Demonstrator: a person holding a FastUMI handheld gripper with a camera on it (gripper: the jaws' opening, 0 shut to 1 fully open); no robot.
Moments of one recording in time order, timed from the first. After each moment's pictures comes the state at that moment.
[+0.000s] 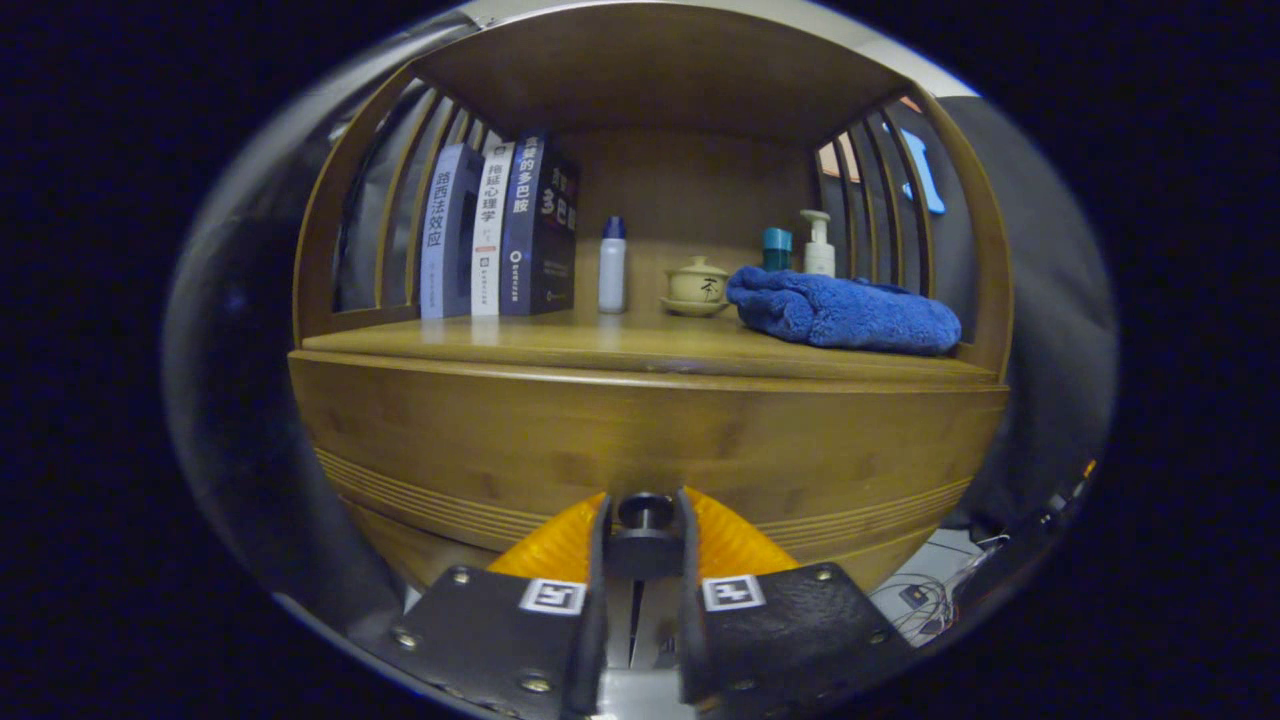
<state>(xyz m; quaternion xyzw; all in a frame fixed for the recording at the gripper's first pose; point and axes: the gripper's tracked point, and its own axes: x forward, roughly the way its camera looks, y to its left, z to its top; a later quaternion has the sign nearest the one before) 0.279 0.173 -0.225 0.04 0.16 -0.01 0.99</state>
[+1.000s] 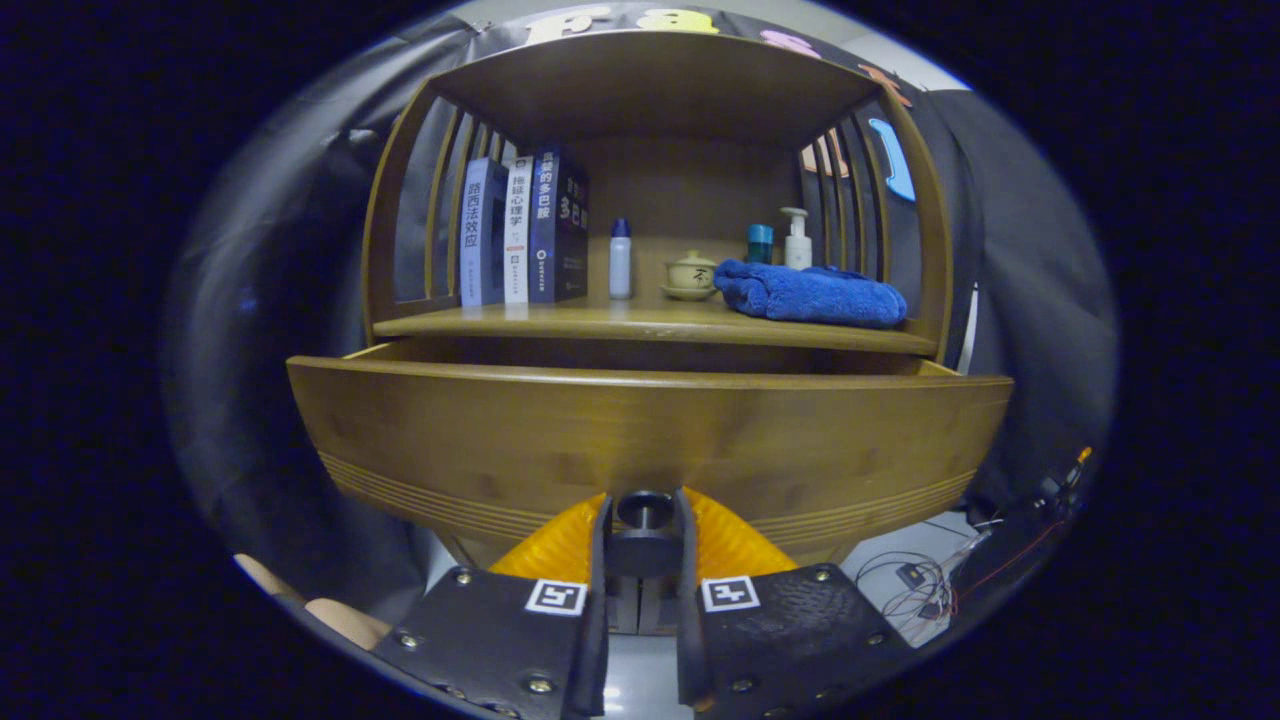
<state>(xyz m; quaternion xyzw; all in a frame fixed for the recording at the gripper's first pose) 0.186 0.167 -0.218 0.05 0.18 0.00 0.98</state>
